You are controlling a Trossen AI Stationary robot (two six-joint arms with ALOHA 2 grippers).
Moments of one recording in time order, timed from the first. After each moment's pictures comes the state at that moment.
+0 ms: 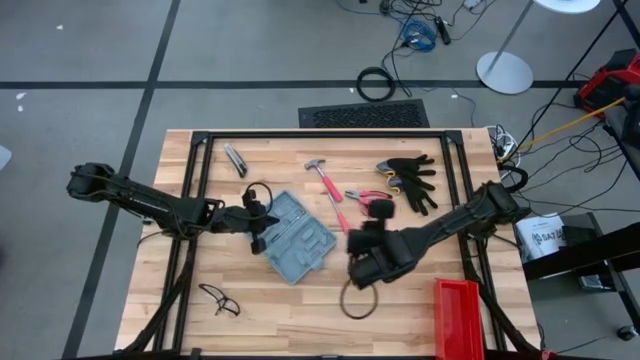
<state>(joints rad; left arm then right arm) -0.16 1.04 0.40 -0.01 -0.34 -0.22 0.44 1.86 1.73 -1.53 0.70 0.56</state>
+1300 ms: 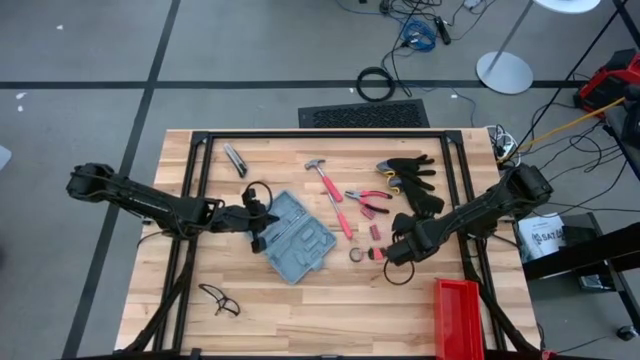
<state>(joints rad) -0.15 1.04 0.40 0.00 -0.35 -0.20 0.37 1.55 0.87 -1.28 0.48 0.85</state>
